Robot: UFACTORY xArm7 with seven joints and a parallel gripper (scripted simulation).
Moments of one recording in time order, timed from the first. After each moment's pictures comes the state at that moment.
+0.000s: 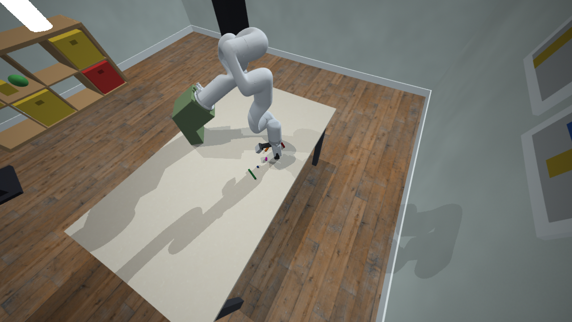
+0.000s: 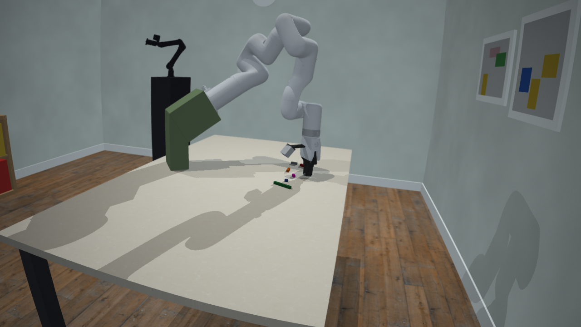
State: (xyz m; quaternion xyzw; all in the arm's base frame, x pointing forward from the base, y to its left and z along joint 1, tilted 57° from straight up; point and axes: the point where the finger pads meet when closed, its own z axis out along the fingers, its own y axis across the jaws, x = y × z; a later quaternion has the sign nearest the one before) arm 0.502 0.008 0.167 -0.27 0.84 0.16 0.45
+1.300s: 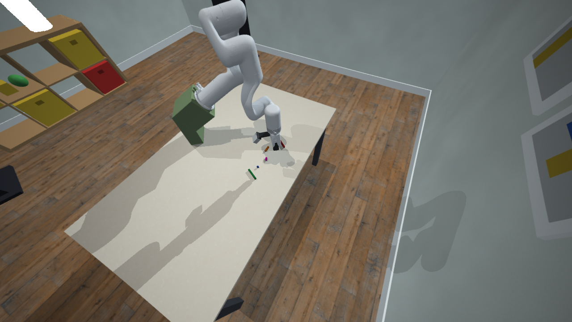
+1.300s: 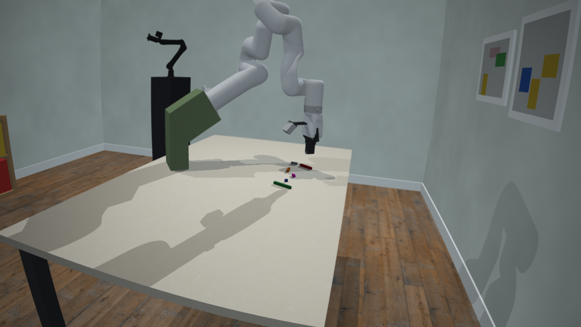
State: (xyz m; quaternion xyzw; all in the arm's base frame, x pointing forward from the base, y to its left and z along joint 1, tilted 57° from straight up) arm 0.438 -0.041 0.219 -0.27 0.84 0.16 0.45
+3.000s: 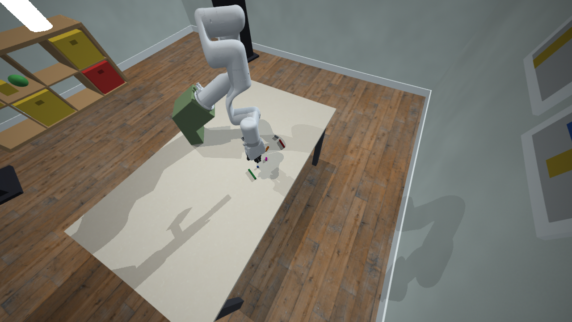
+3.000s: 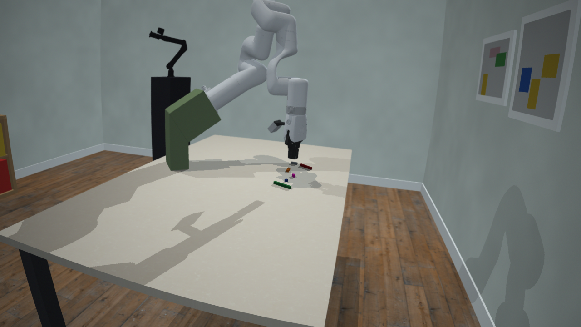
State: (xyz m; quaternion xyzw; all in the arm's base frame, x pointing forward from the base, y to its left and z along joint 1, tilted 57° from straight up) arm 0.425 -0.133 0.124 0.18 0.86 0.36 0.31
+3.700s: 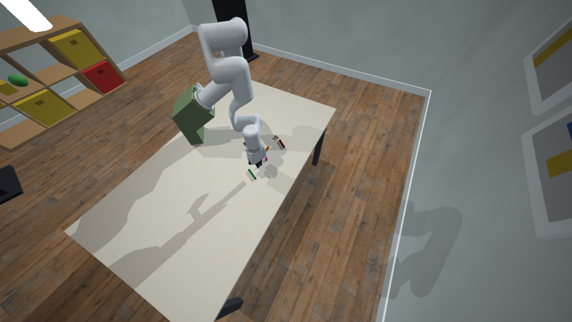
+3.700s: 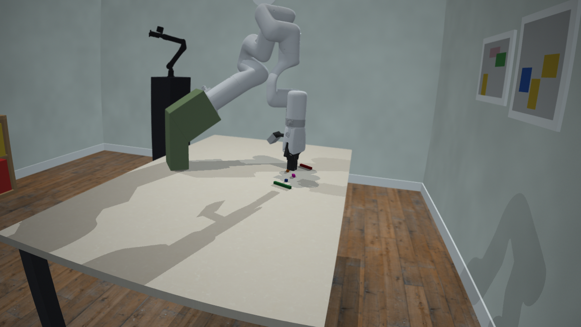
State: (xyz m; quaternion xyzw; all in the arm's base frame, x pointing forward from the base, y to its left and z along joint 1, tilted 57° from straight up) arm 0.455 -0.107 0.098 0.18 0.86 0.36 0.31
